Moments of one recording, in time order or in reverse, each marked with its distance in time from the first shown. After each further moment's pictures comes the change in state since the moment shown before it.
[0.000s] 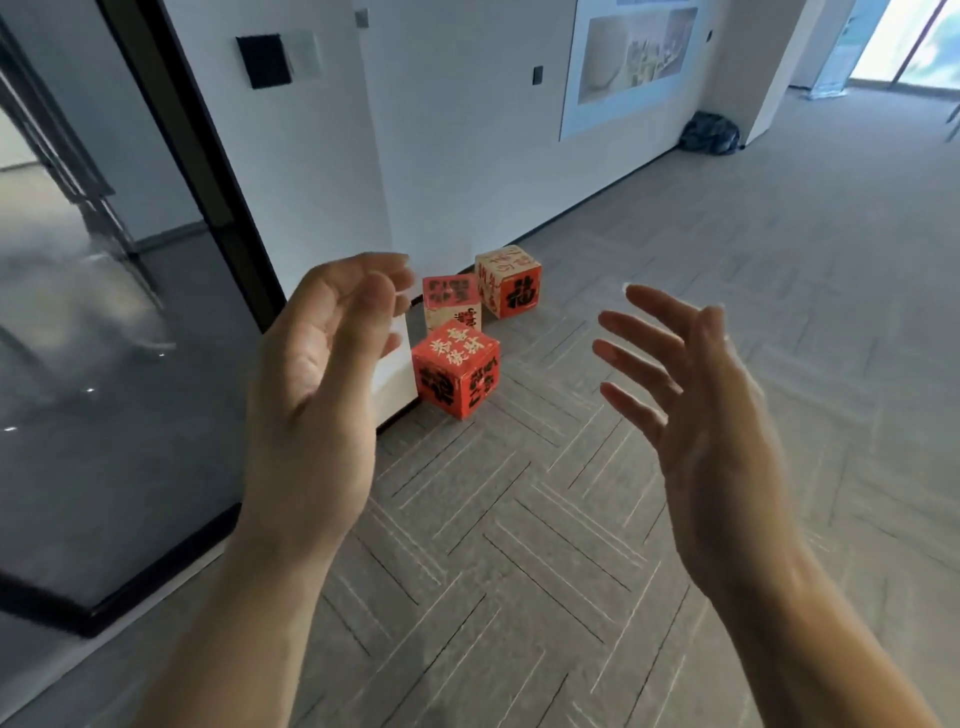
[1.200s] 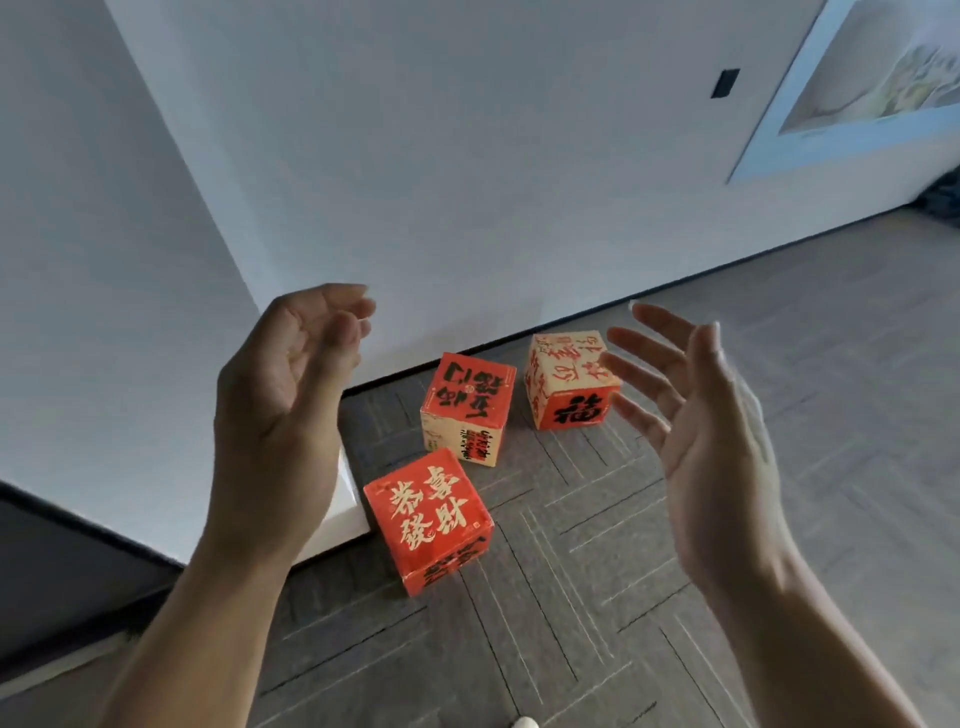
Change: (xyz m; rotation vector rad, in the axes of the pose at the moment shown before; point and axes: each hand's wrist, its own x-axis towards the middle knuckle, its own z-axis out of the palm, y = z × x) left_hand 0.717 -0.464 0.276 0.330 0.378 -0.134; right_hand 0.953 0.303 0.000 -0.020 -0.360 0.058
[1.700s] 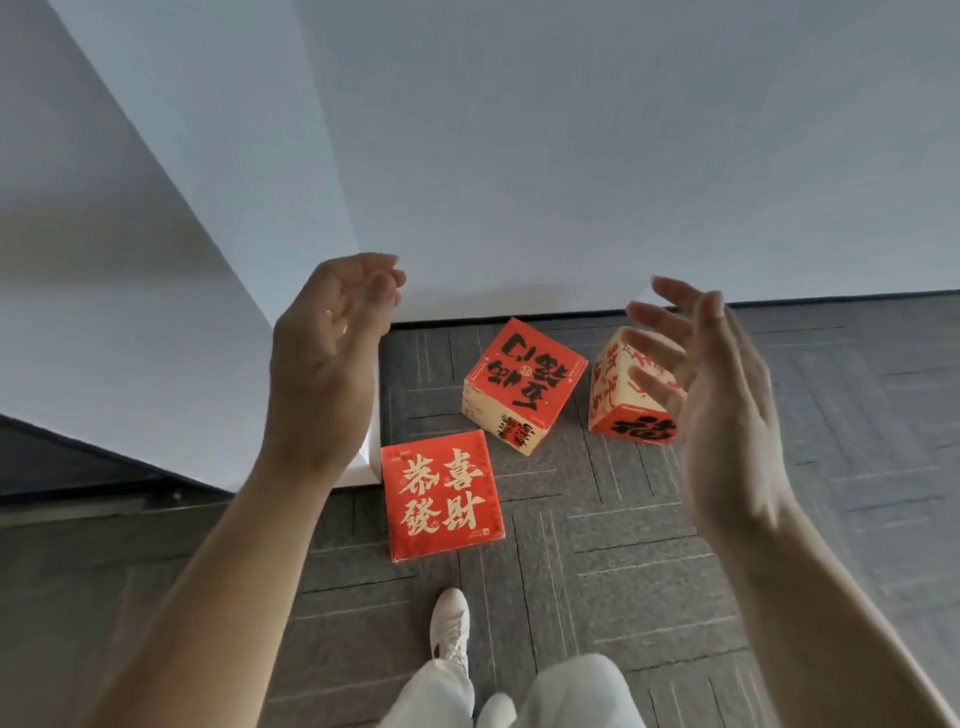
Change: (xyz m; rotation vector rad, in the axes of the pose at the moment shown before) left_hand 0.149 -0.171 0.067 0.102 0.231 -0.245; right_hand 0.247 0.134 0.063 -0.094 -0.278 0.173
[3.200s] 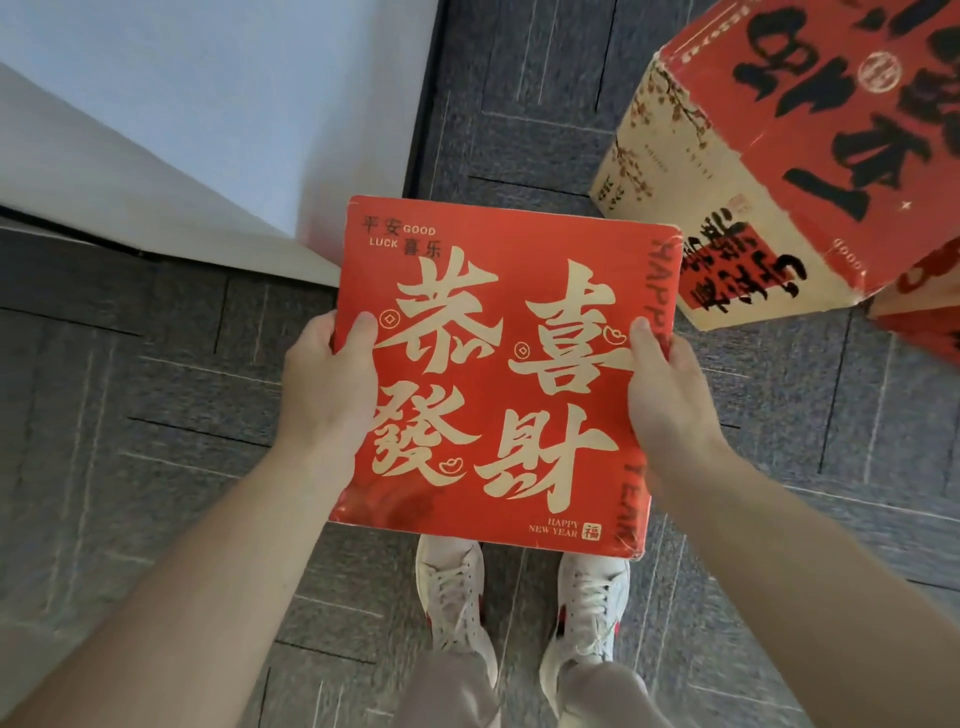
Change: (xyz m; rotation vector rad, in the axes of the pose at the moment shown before) left_hand -0.104 -0.687 0.139 0.257 0.330 -1.139; right_hand 0.132 0.725 0.177 -0.348 -0.213 0.926
